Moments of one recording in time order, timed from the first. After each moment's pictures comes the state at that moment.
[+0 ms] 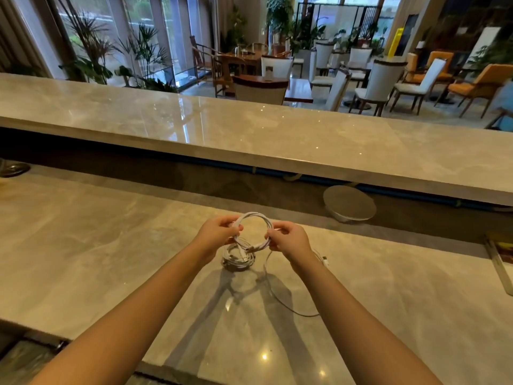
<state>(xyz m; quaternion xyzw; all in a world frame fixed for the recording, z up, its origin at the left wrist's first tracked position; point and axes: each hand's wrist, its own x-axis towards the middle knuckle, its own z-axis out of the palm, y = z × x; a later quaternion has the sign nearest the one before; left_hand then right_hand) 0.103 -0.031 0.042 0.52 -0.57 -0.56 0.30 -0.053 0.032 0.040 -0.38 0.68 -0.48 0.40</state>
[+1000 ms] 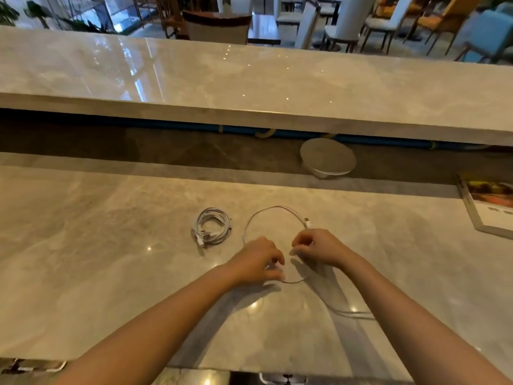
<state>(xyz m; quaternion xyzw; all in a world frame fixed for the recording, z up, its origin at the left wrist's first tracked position) 0.028 0.016 -0.052 0.21 -0.95 -0.25 -0.02 -0.161 0.085 -0.037 -0.55 0.74 -0.14 0.35</state>
